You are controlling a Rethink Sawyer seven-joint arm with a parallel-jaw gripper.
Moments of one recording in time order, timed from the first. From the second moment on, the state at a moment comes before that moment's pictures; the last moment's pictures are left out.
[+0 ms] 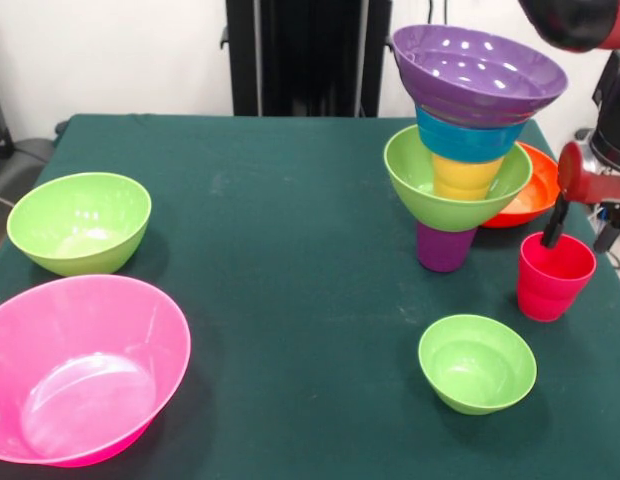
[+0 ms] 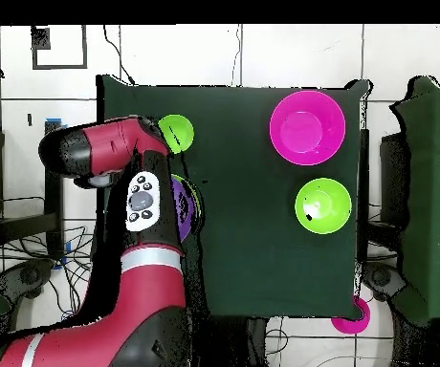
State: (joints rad) arm 0.16 -0.35 0.00 1.10 -0.09 0.90 2.00
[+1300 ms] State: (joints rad) arm 0.21 -0.30 -0.01 1.05 -0.06 0.90 2.00
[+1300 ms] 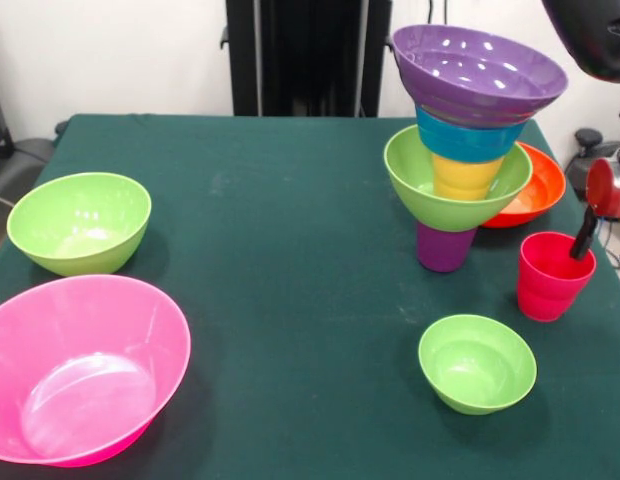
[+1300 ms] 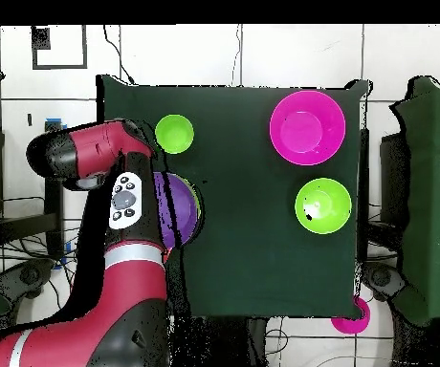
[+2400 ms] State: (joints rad) arm 0.22 -0.23 -0.07 1.00 -0.03 0.90 2.00
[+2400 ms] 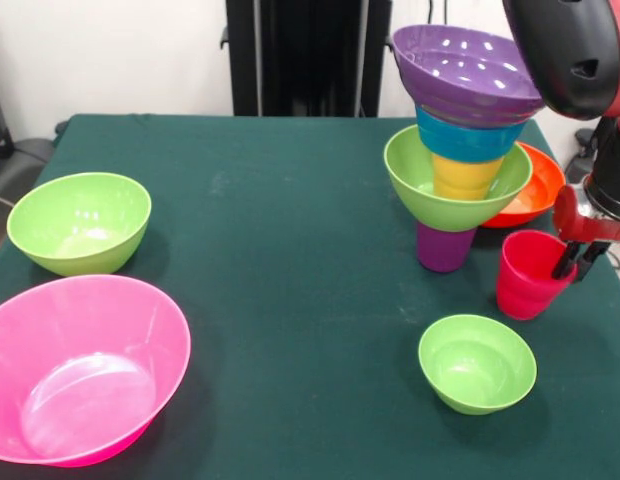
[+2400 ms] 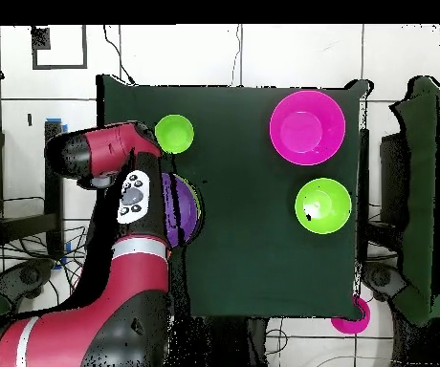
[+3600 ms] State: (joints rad) arm 0.25 -0.23 -0.11 0.98 -0.02 0.90 2.00
